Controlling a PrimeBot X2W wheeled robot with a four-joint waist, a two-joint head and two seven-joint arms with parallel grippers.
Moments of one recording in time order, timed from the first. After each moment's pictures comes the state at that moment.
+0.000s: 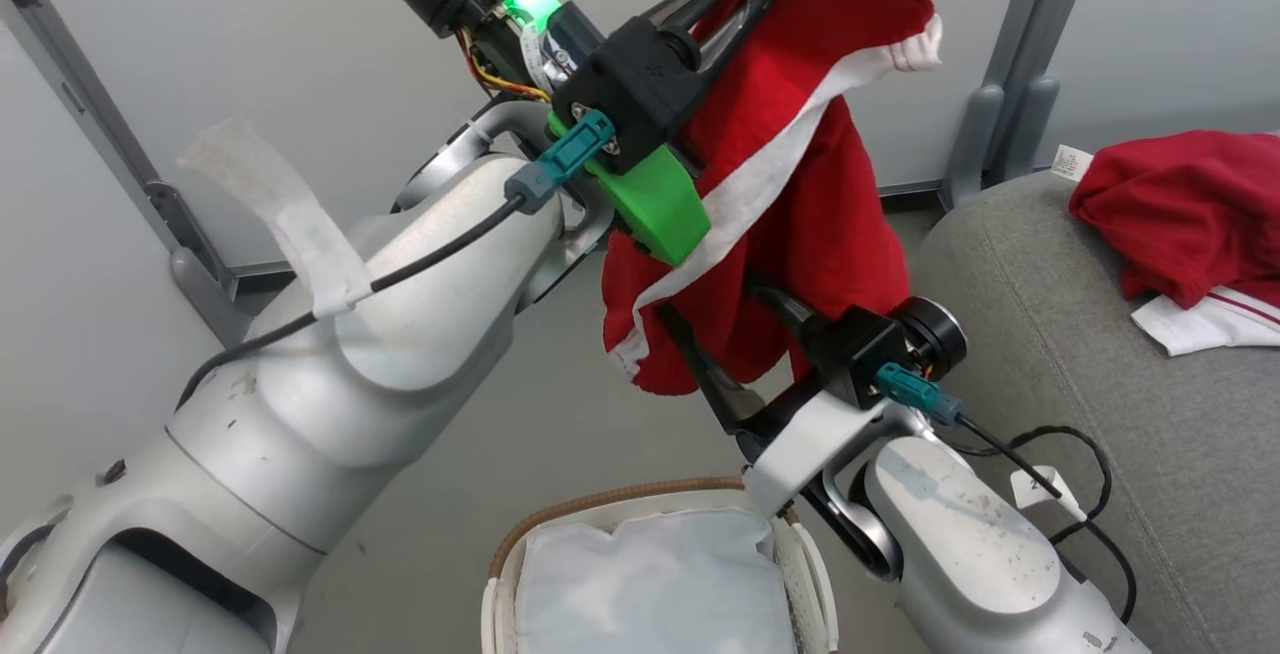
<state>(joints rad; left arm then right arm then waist) -1.10 0.15 -0.93 0.46 -0.36 -0.13 -0.26 -0.49 -0.05 0.54 0.38 0.25 0.13 -0.26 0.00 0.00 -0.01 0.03</state>
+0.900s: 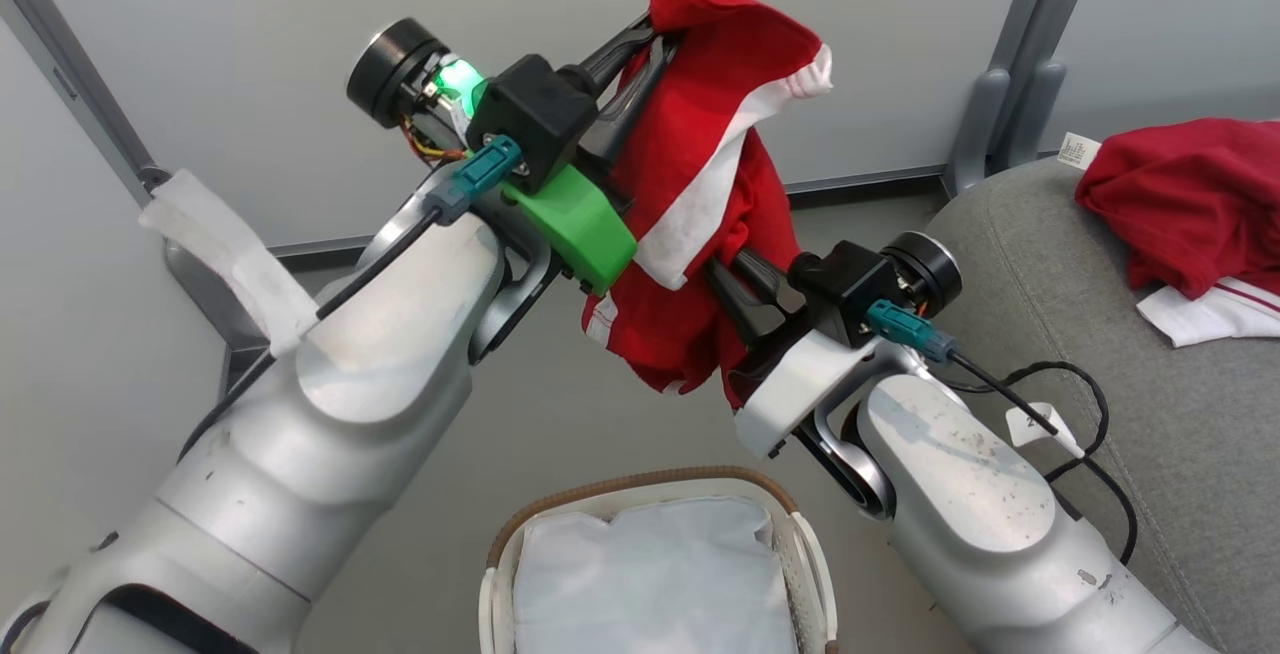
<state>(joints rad) -0.99 0.17 -0.85 0.51 -0.44 -0.13 -0.26 -0.62 -0.05 0.56 0.45 0.27 0.13 -0.26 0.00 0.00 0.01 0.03</state>
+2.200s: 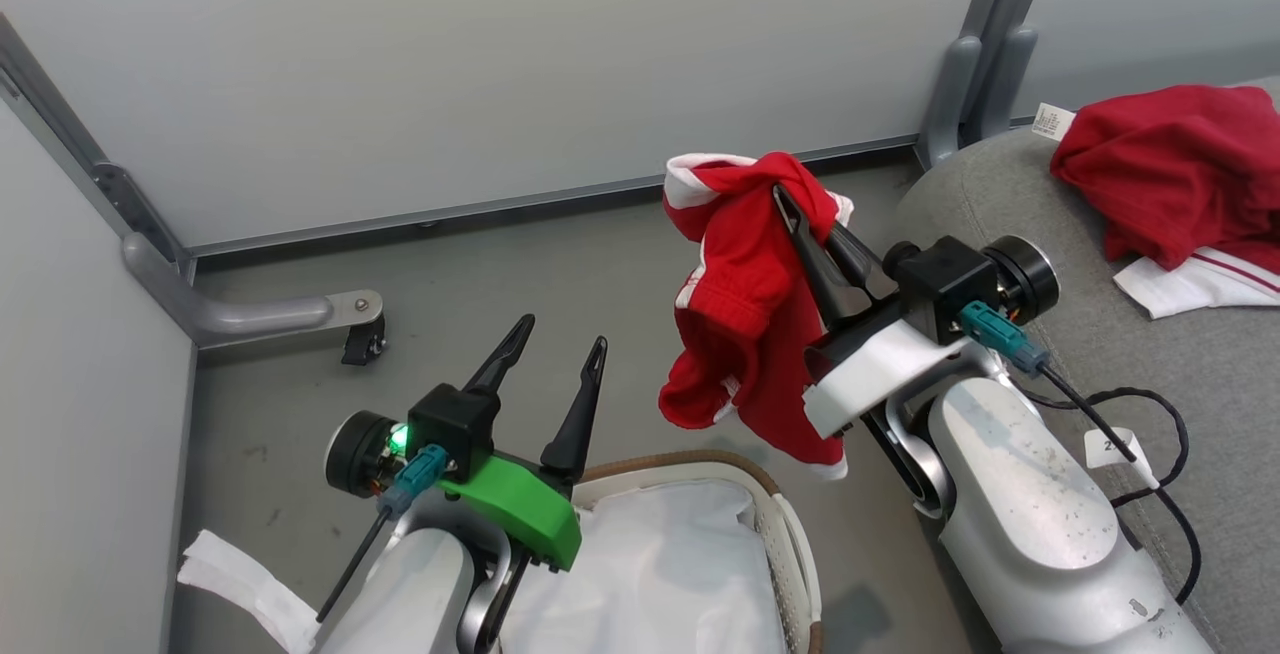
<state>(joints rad) -0.34 0.09 -0.49 0.44 -0.31 -0.13 -0.26 -0.52 -0.05 0.35 0.36 0.15 0.13 -0.26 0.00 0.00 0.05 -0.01</state>
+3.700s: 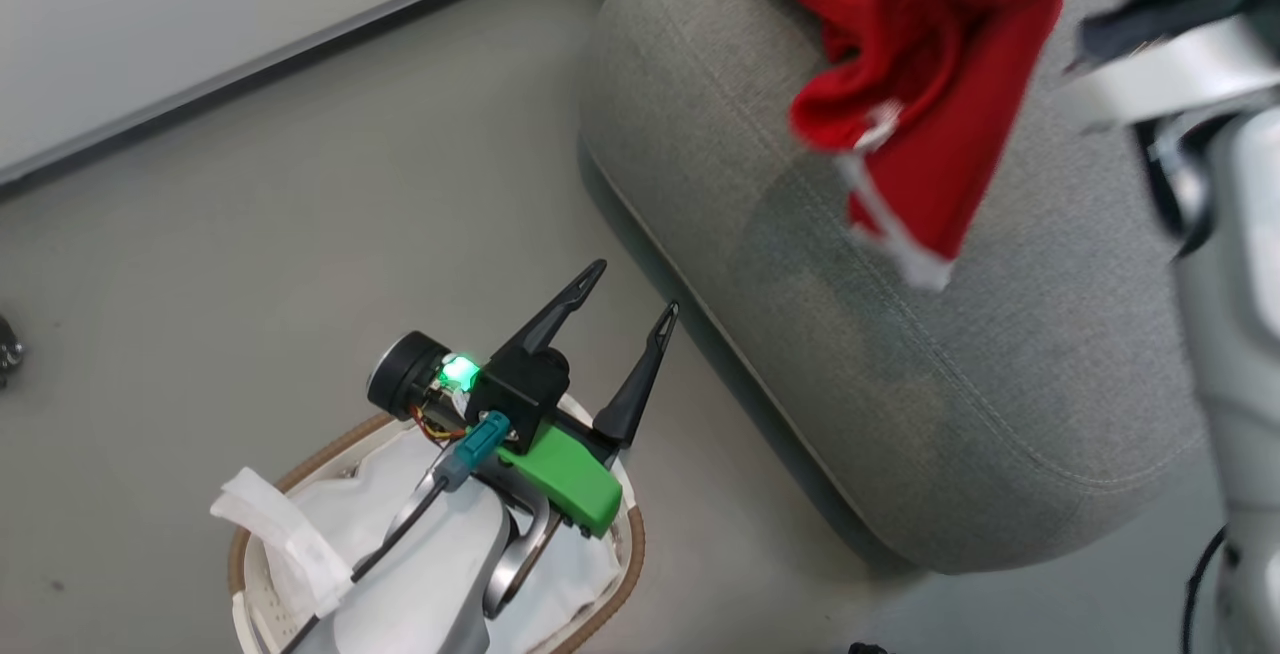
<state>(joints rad) -0.45 0.12 -0.65 0.38 -0.28 -0.13 -0.26 -0.82 -0.21 0.05 0.27 0.02 0.13 -0.26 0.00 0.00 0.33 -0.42</state>
